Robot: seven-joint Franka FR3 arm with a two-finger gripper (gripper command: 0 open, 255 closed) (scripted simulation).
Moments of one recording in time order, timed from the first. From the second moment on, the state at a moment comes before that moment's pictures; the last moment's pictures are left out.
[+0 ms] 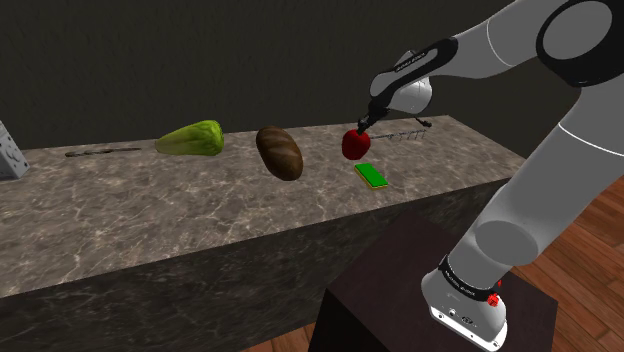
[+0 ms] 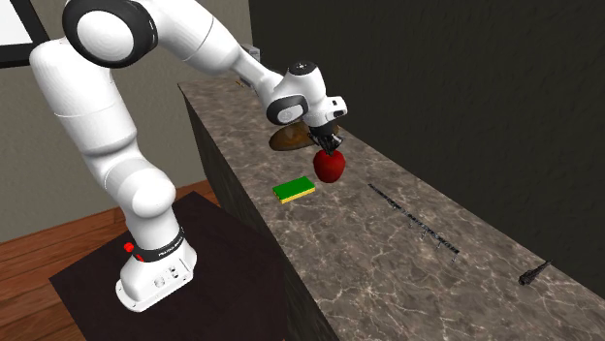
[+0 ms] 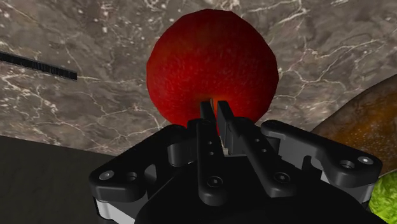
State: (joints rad) arm -0.02 -0.05 -0.38 -2.40 0.26 2.75 -0.62
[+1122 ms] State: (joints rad) arm -0.05 -0.15 -0.36 -2.35 0.14 2.60 -0.52
